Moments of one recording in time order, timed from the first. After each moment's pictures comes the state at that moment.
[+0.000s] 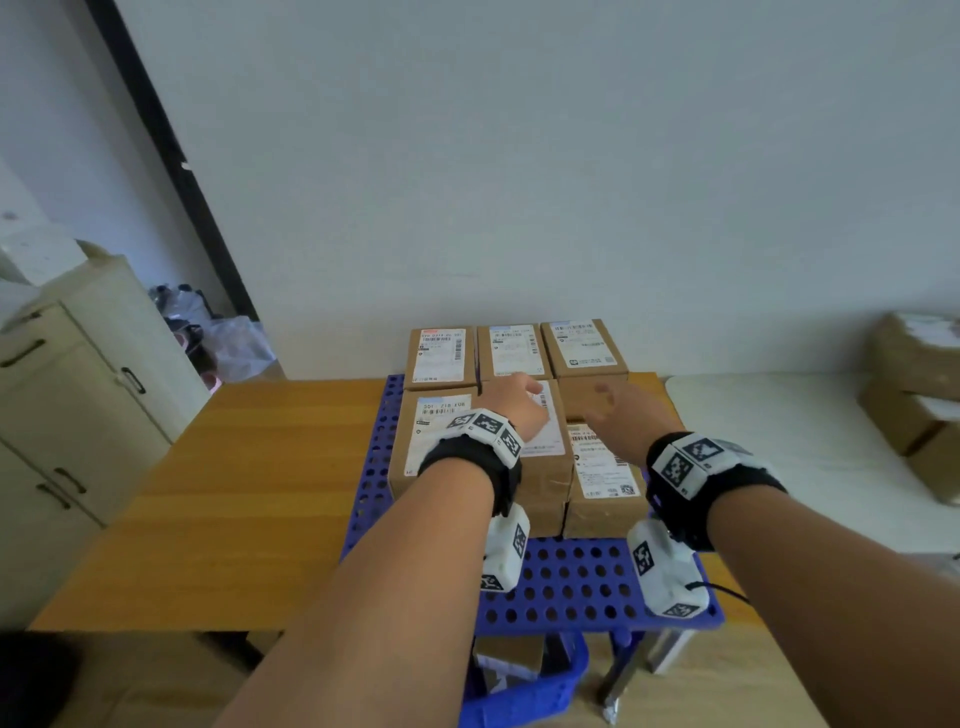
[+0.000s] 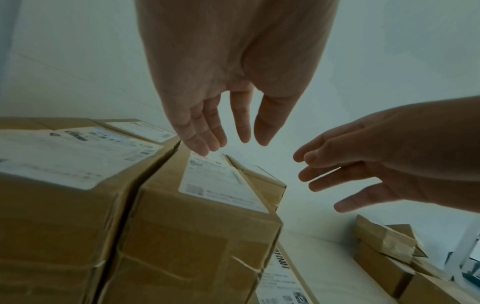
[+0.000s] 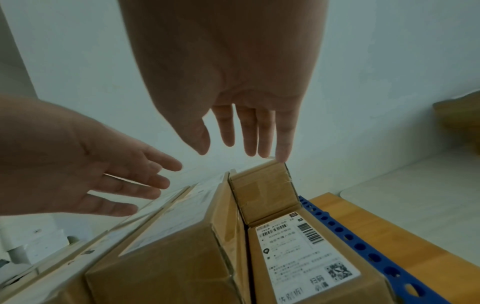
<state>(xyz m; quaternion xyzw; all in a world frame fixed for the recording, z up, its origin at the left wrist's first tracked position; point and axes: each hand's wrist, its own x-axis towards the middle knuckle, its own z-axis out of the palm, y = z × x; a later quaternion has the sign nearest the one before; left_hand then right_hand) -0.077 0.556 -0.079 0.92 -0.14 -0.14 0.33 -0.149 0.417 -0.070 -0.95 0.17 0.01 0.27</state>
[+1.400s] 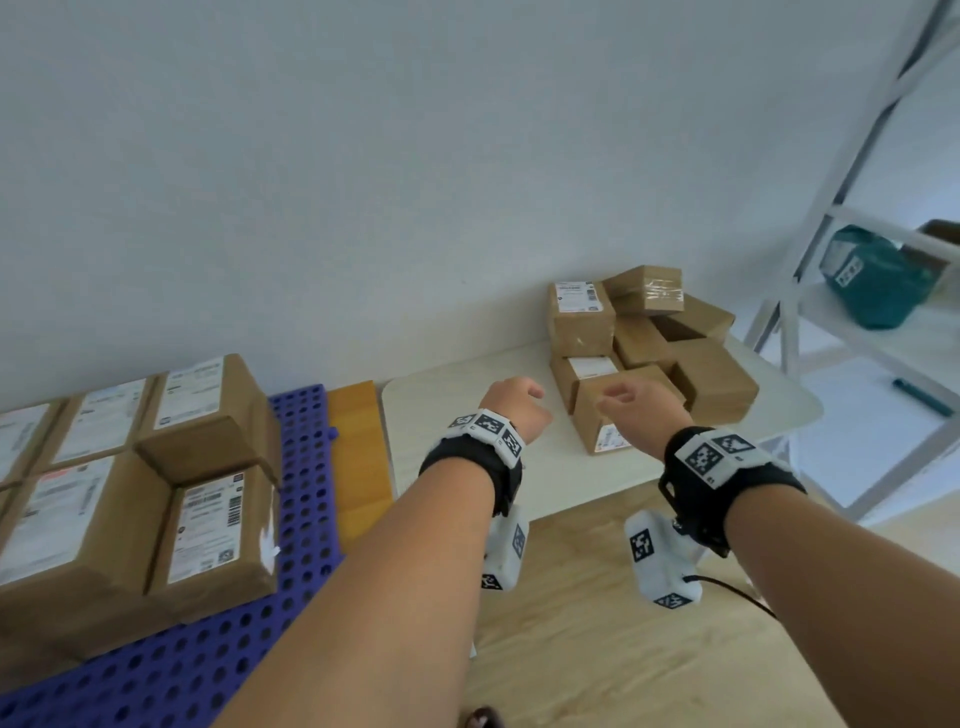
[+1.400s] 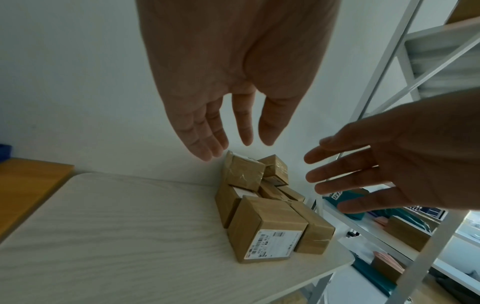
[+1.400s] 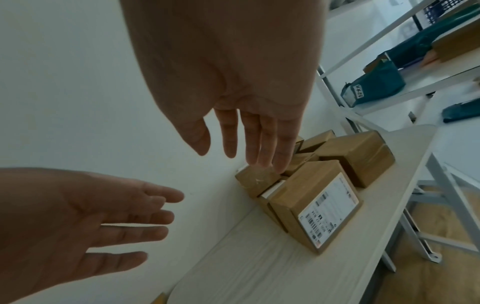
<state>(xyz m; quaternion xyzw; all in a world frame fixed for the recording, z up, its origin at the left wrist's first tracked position) -0.216 0.079 -0.107 0.89 -0.28 -0.21 0.29 -0.336 -0.037 -0.090 -0.85 0.37 -0.04 0.37</state>
